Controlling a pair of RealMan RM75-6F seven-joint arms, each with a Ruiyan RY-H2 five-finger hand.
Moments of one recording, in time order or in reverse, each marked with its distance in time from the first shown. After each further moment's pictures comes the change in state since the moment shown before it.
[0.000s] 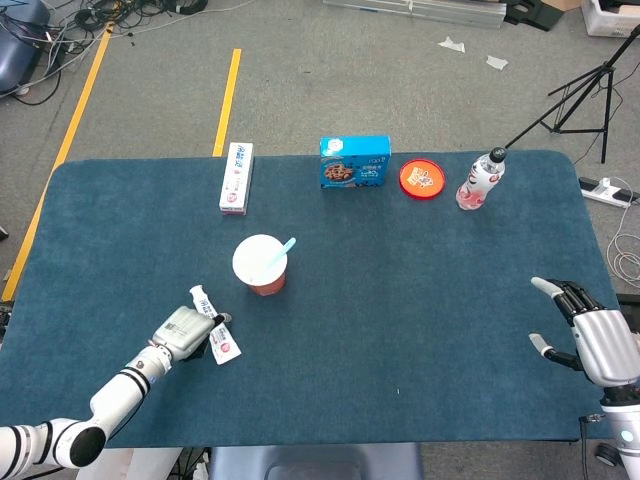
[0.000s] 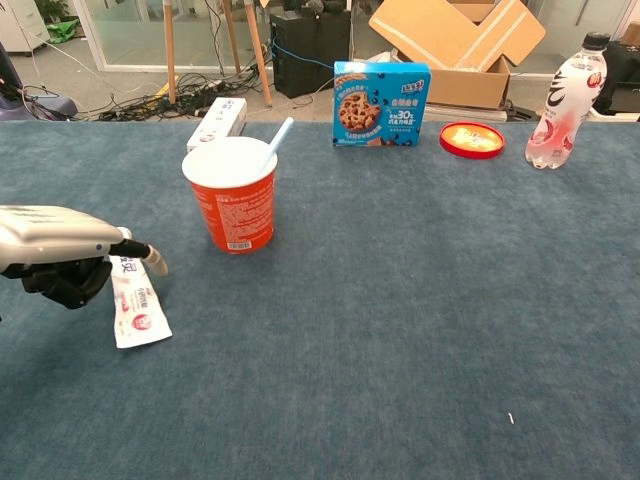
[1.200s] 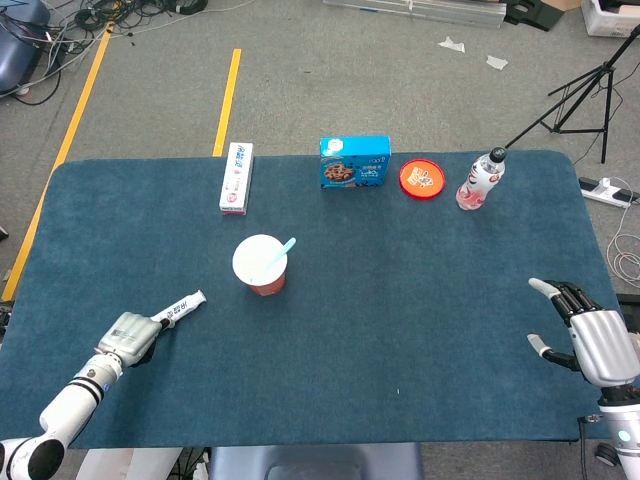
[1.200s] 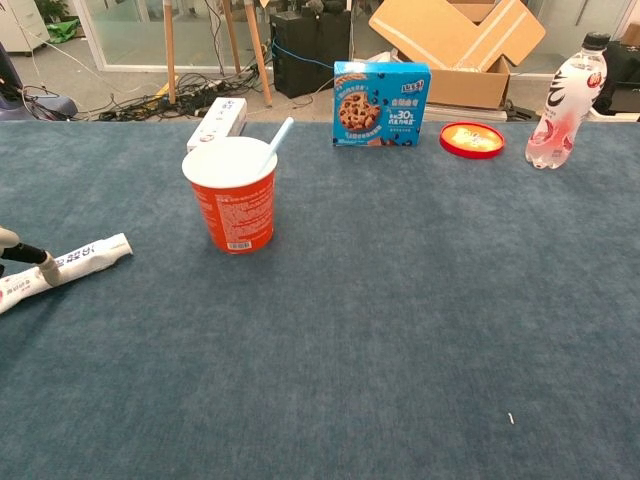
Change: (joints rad) left arm 0.034 0.137 0.125 -0.025 -0.079 0.074 0.027; right arm 0.002 -0.003 -0.002 -0.005 0.001 -0.006 -0.020
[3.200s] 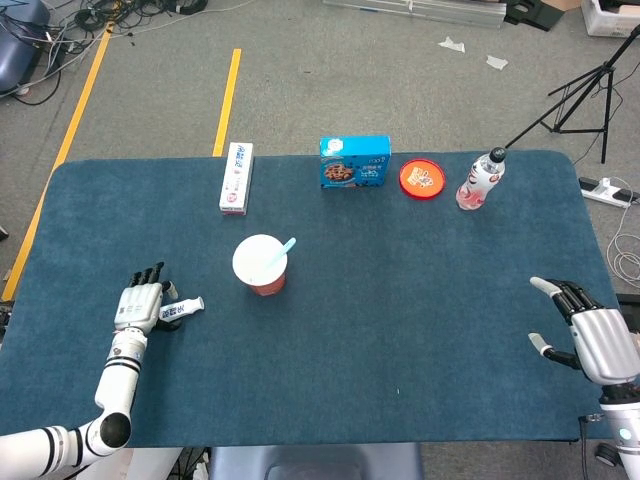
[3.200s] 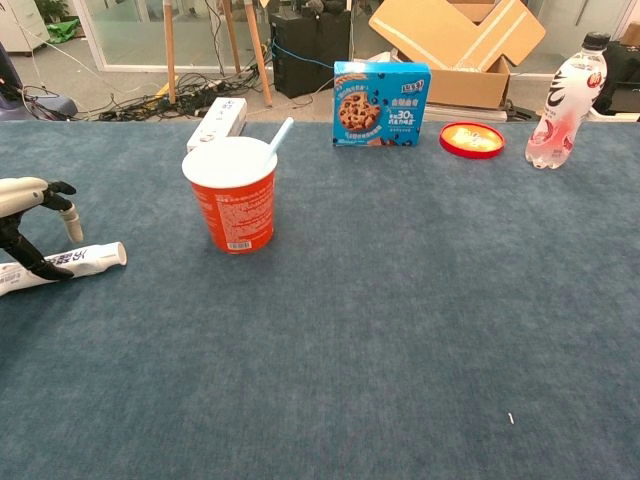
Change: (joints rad) left arm 0.080 -0.341 -0.274 0.232 -0.230 0.248 -0.062; right arm 0.004 0.004 0.003 0.002 0.011 -0.012 0.011
